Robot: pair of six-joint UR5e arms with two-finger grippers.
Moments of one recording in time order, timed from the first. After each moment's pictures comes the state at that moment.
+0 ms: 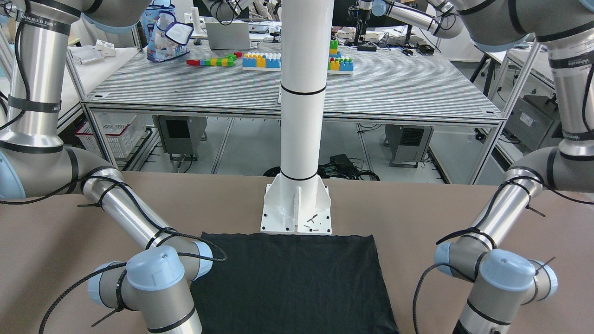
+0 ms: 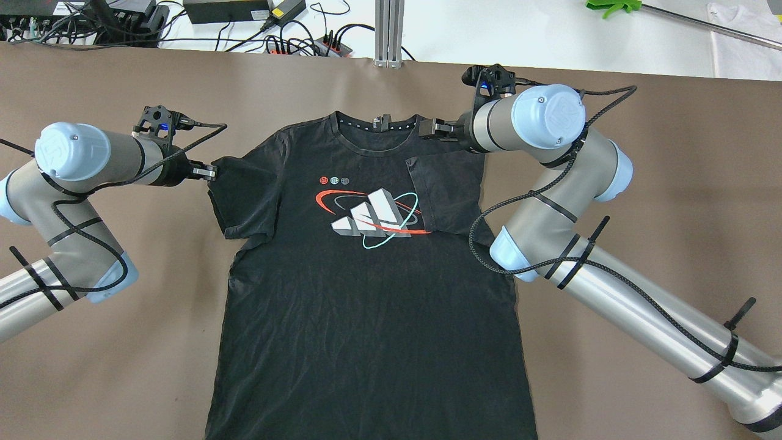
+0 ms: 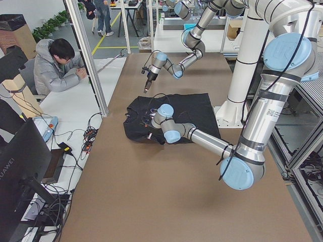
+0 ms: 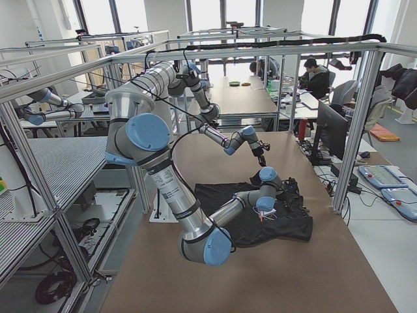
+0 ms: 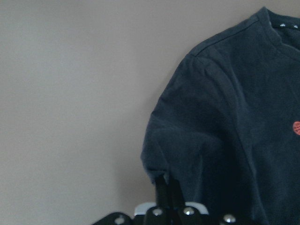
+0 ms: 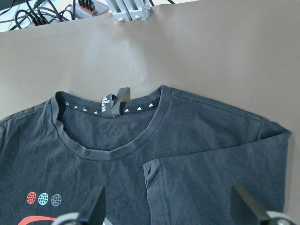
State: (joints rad) left arm -0.87 -1.97 -1.58 -2.22 -1.85 -0.92; right arm 0.82 -0.86 1.38 -0.91 1.79 1.14
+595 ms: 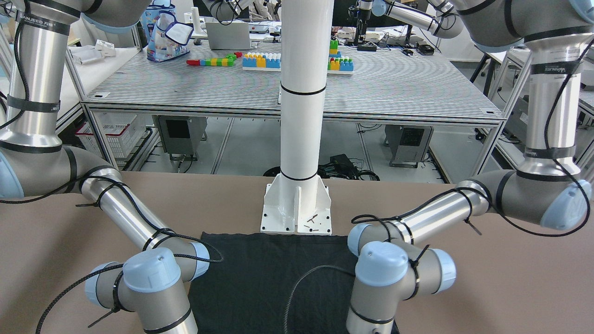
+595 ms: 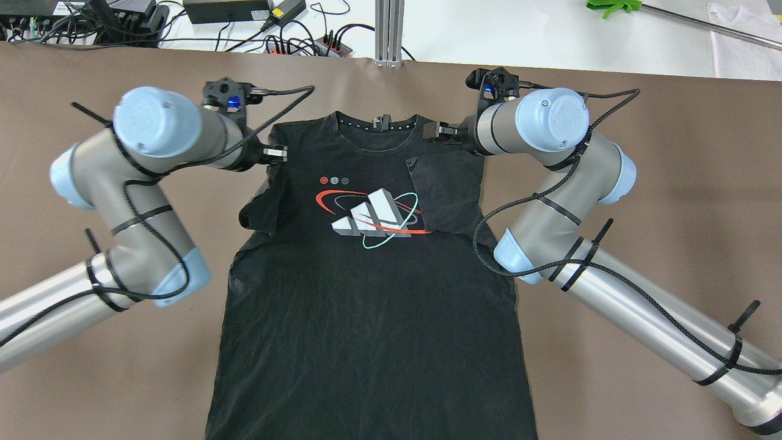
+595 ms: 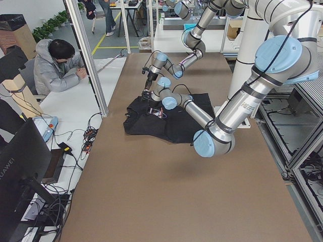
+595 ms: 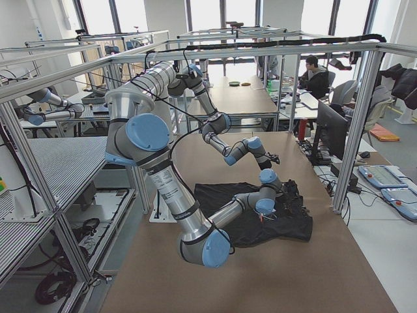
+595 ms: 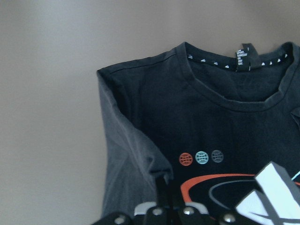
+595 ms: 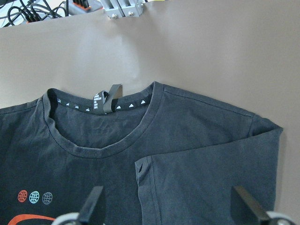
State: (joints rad) left arm -0.72 -2.37 -1.42 -1.89 -1.66 -1.15; right arm 0.82 -0.87 1.38 -0.90 1.79 1.14
